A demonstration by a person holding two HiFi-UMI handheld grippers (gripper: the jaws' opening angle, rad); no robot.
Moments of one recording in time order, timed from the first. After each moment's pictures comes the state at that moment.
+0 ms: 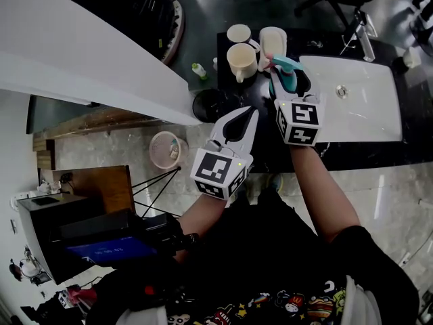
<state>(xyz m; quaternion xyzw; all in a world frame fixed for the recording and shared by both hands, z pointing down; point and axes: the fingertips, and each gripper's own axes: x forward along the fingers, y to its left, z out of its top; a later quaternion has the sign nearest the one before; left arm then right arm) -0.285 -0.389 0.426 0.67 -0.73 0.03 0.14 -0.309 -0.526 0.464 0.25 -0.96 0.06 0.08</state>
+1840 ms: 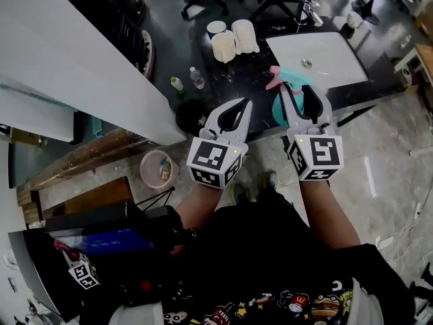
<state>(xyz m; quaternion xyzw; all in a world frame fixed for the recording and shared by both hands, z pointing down) -0.226 -0.254 0.370 0.77 -0.63 0.01 0.07 -0.155 -0.318 0.329 0.34 -0.94 -0.01 0.00</state>
